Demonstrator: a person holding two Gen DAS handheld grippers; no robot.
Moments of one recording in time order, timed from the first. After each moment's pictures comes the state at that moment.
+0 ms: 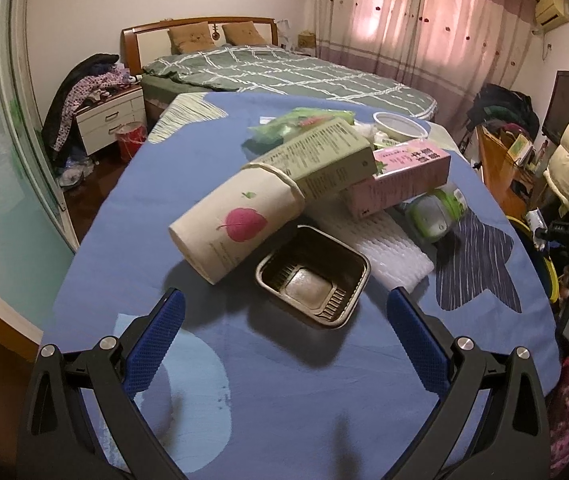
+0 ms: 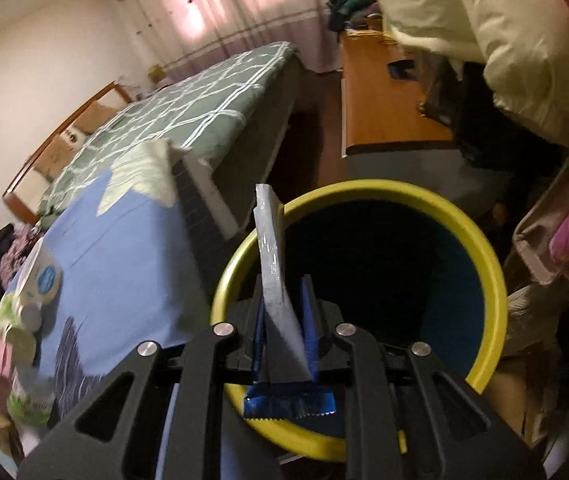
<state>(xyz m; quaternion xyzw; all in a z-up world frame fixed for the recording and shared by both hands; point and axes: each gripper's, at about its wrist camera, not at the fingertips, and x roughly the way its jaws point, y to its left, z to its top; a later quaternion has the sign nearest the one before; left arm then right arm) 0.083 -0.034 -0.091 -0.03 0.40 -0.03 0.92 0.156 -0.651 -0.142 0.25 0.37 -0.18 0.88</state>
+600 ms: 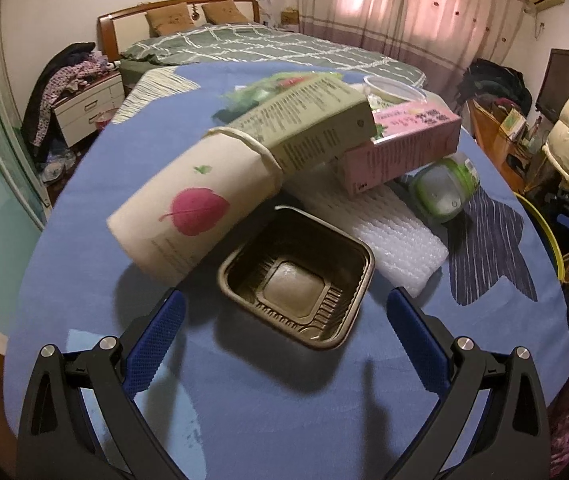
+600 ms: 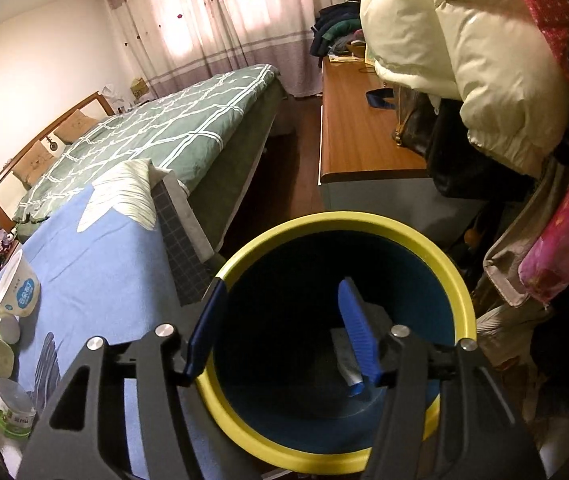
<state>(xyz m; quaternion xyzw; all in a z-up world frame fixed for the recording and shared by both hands) 0.122 -0.051 -0.127 -0.02 0.44 -0.06 0.90 0.148 -0.640 -0.133 0.21 0.34 -0.22 0.89</state>
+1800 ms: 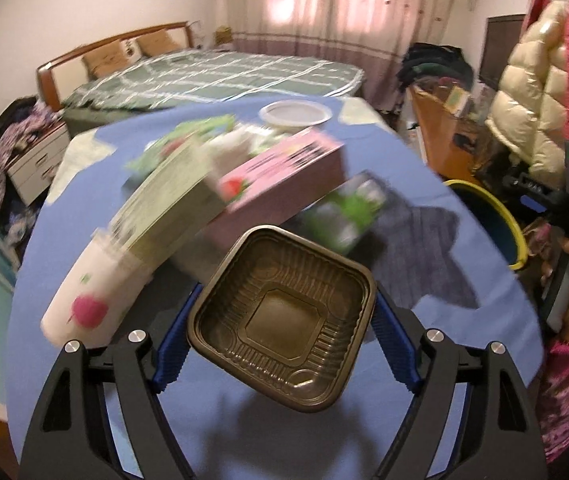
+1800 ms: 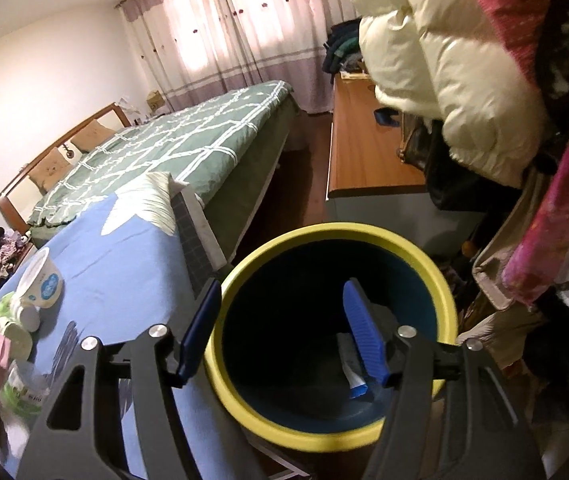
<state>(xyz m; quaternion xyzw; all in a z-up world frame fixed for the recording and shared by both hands) 0.144 -0.136 -0.080 0.04 0.40 -0.17 0.90 0.110 -0.634 -0.111 0.20 0.31 -0.20 0.91</state>
